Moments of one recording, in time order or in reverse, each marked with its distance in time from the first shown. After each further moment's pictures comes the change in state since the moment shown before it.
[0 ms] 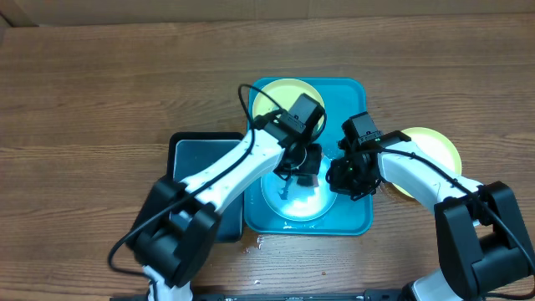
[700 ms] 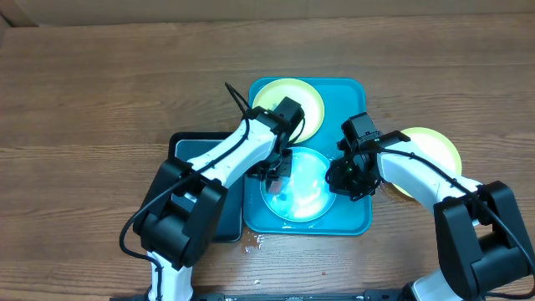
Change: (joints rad) left arm 0.085 0.090 0.005 -0.180 -0.200 0.048; right arm 0.001 0.002 0.000 -0.004 -0.008 0.000
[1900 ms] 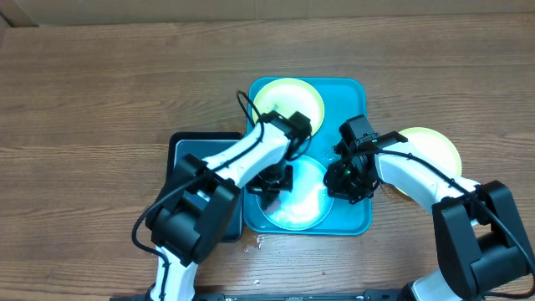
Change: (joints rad) left arm -0.041 0.055 0.041 -0.219 -0.025 -0.111; right arm 0.013 0.002 -0.002 -0.024 -0.040 -0.017
